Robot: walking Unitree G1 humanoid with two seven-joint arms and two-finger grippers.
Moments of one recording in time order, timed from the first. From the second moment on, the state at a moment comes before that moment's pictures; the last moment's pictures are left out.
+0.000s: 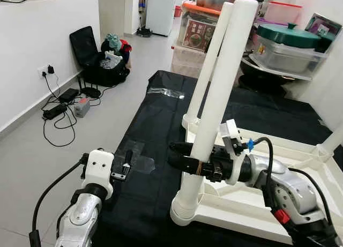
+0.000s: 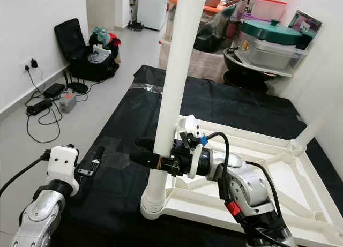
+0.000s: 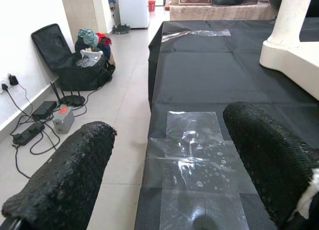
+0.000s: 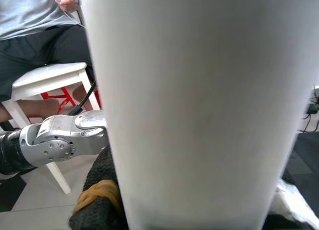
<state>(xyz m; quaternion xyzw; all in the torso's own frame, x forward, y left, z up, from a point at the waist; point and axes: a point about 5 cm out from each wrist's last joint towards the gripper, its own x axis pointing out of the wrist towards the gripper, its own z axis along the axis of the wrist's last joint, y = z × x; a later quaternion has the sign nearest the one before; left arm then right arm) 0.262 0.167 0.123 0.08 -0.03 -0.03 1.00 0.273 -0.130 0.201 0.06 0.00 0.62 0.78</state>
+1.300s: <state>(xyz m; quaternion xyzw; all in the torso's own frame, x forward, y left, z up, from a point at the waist) 0.261 0.167 0.122 0.08 -0.03 -0.03 1.00 0.266 -0.130 0.194 0.04 -0.02 0.60 0.80</state>
